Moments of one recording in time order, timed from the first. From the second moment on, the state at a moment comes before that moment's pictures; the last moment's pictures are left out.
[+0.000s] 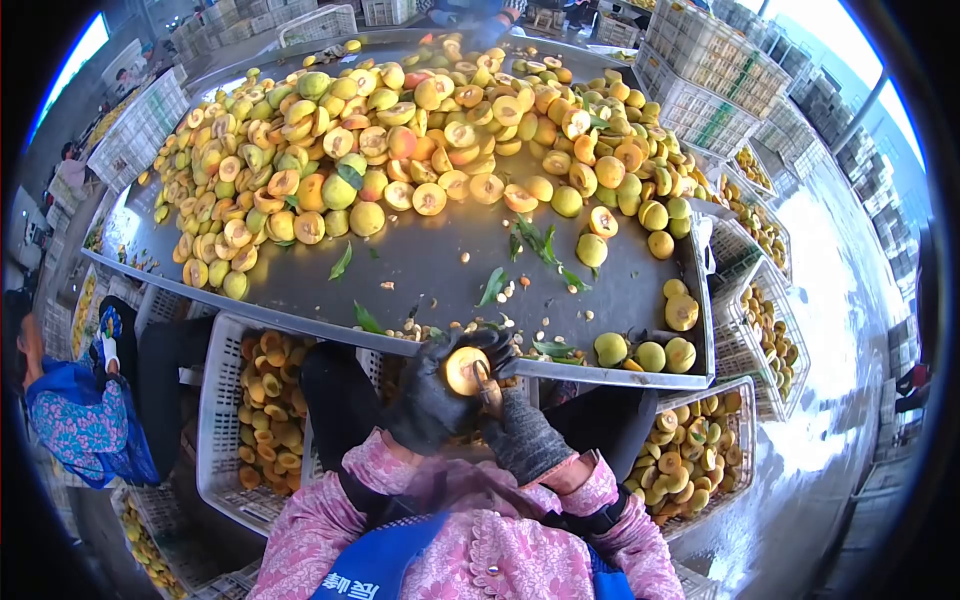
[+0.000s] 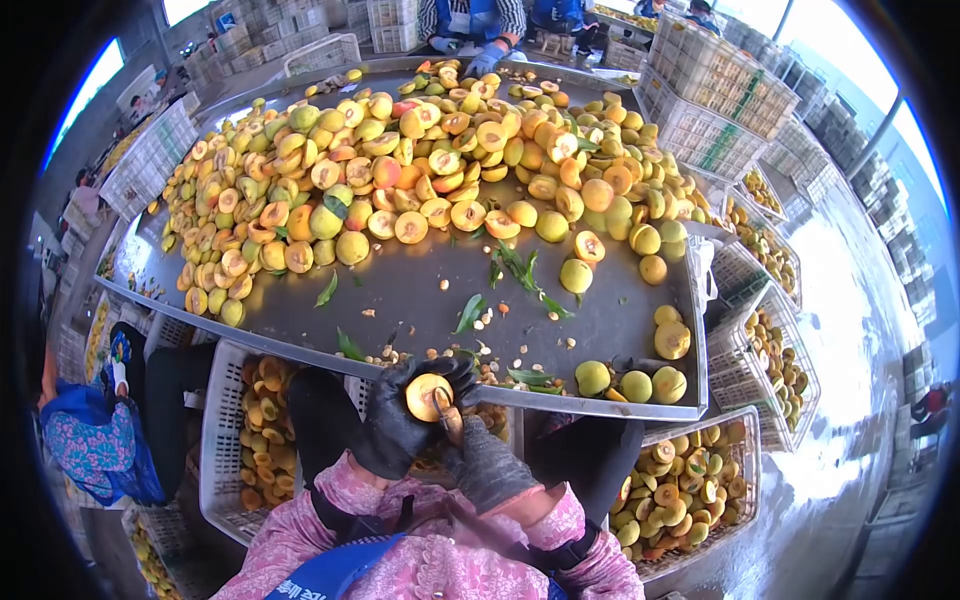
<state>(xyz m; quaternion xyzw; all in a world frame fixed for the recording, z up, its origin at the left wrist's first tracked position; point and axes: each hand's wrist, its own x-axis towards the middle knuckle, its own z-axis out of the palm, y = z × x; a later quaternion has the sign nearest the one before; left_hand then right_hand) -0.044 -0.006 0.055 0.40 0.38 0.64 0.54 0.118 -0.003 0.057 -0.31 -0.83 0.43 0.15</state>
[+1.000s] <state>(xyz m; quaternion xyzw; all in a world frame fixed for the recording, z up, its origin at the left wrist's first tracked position) -0.048 -0.021 0.022 0.35 0.46 0.61 0.54 0.113 0.003 0.050 -0.26 -0.84 0.47 0.10</state>
